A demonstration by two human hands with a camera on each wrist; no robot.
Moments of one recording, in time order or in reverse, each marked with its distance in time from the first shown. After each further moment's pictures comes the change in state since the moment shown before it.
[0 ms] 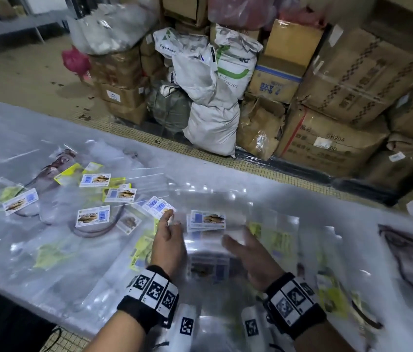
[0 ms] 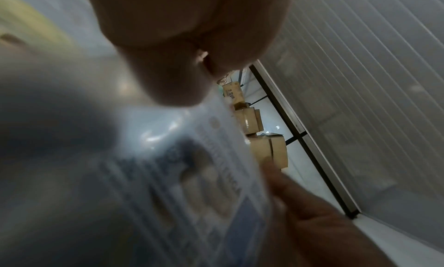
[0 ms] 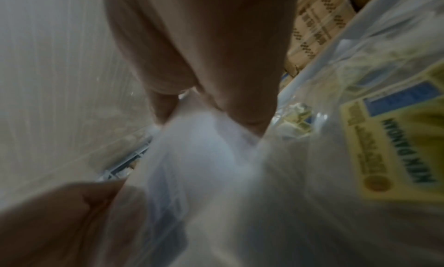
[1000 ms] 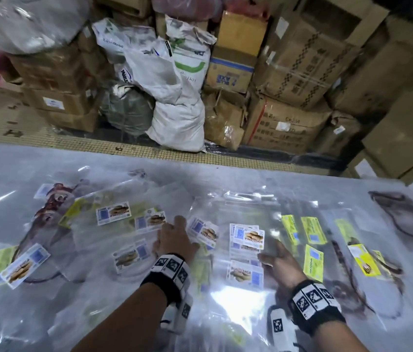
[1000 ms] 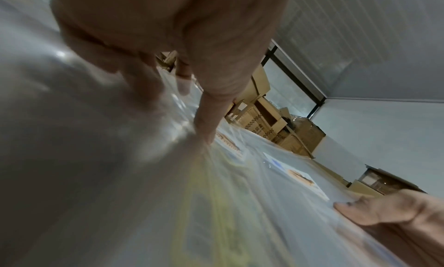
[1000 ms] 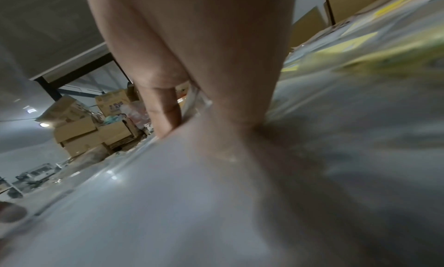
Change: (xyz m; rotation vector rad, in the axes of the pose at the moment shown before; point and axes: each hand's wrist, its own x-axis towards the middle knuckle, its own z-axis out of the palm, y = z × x) left_hand 0.146 -0.025 -0.096 0.960 -0.397 0.143; right_hand 0.027 0.042 0.095 0.151 0.518 0.091
